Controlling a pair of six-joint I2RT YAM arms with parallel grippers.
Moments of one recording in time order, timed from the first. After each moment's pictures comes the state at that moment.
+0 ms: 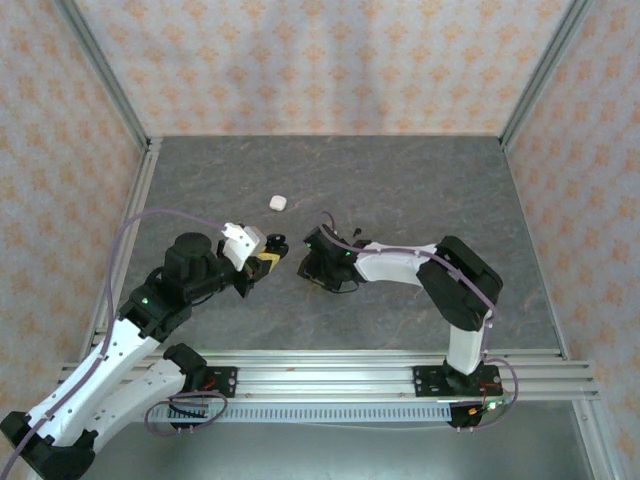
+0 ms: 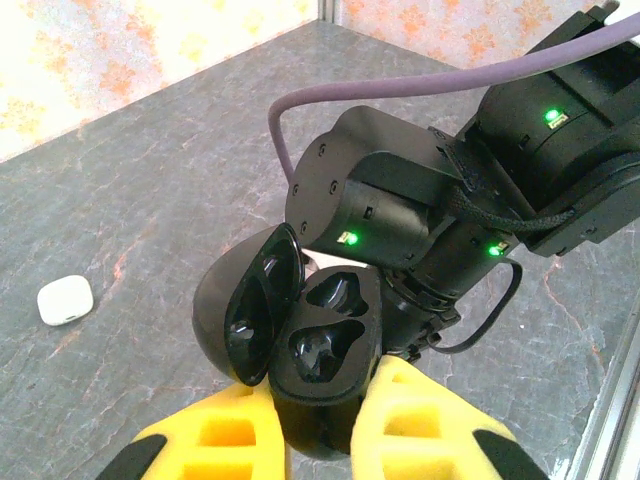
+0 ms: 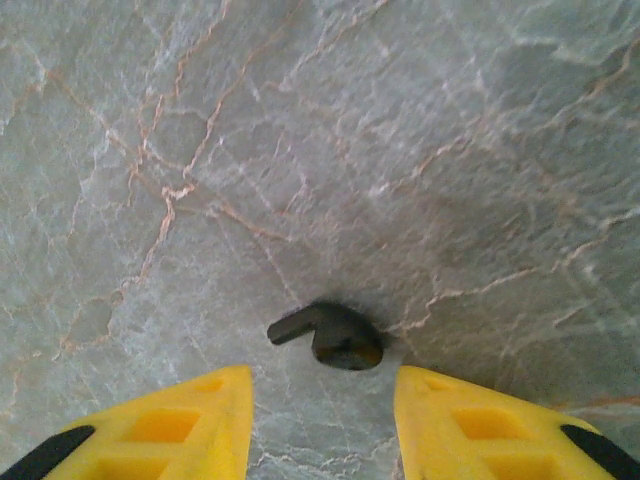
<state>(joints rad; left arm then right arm) -0.52 0.69 0.74 -0.47 0.26 0.09 0.86 1.84 1.07 -0.25 -0.12 1.20</state>
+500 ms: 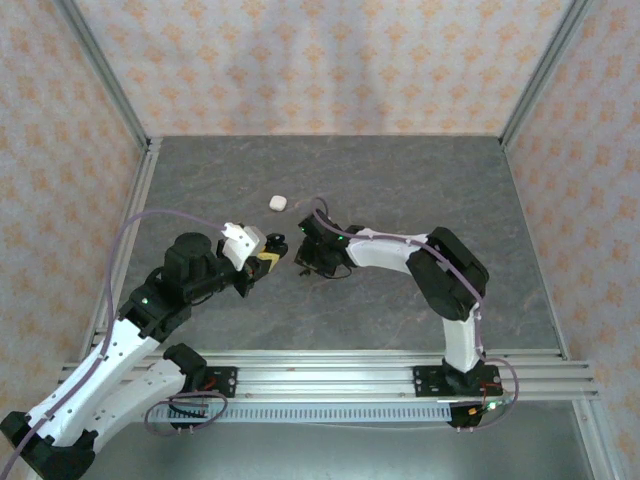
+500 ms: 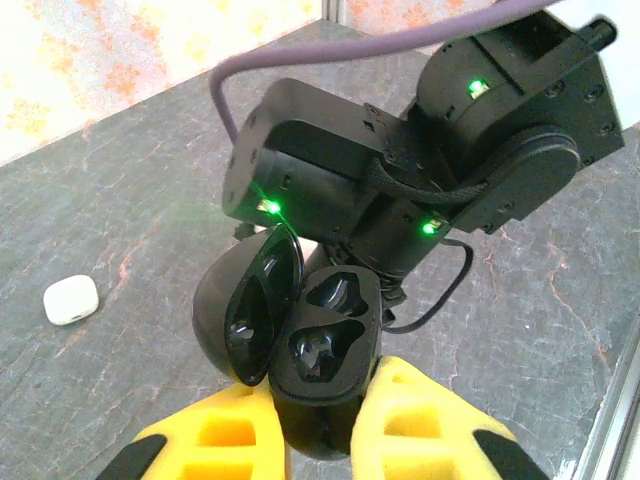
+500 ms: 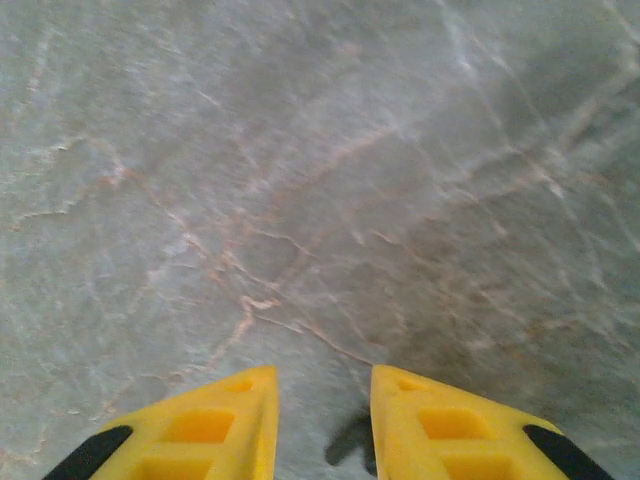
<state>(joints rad) -0.52 0.69 0.74 -0.47 0.25 0.10 0.82 1.95 1.25 -0.32 -0.12 1.12</state>
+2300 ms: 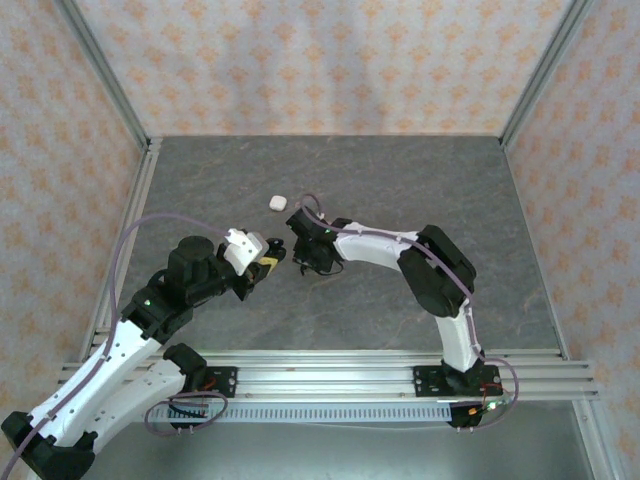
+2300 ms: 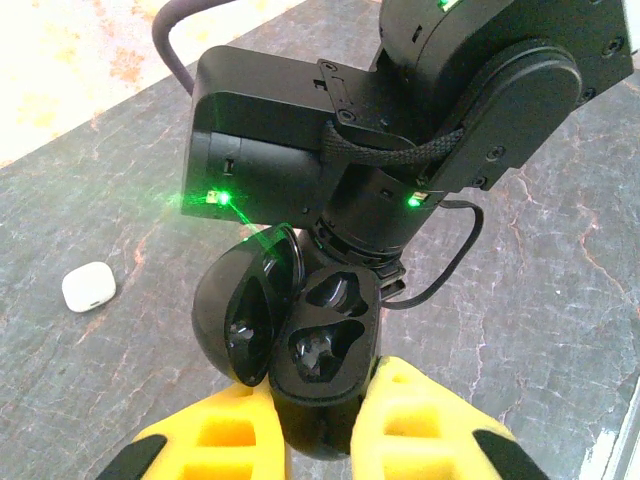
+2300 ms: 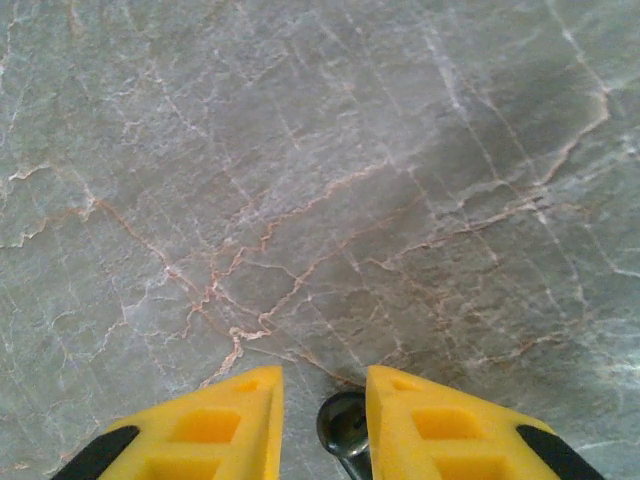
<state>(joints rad) -0.52 0.68 0.70 -0.48 0.22 0.18 0.86 2.02 1.41 -0.51 -0.01 1.12</state>
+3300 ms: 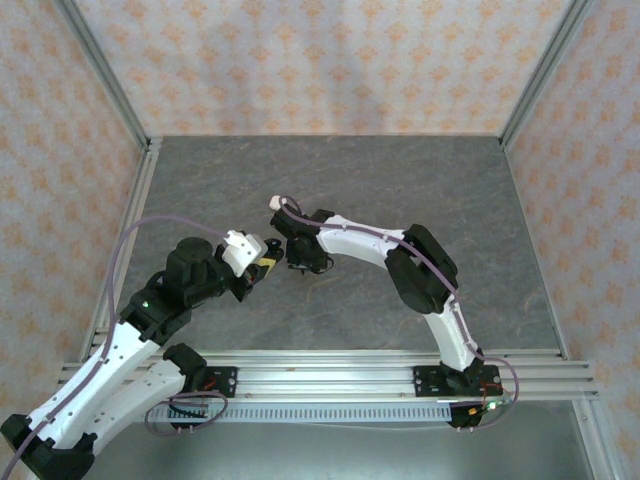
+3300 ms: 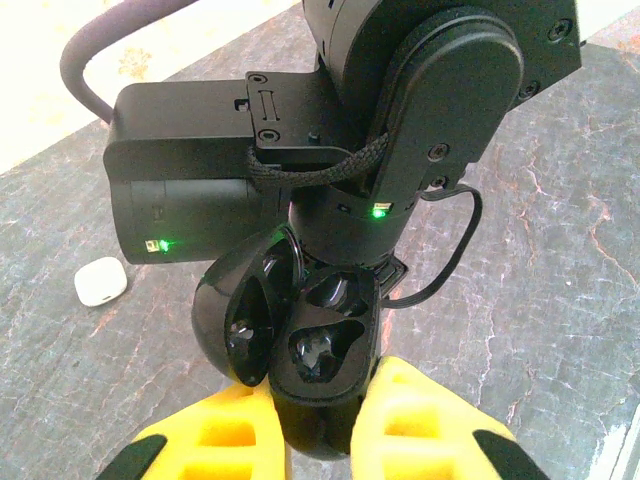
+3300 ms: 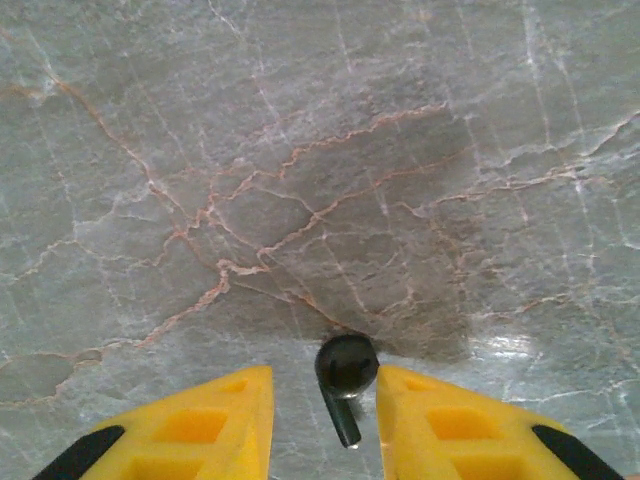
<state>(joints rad) -0.52 0.66 0.70 -0.50 0.21 0.19 0.90 2.13 1.64 -0.82 0.02 0.92</state>
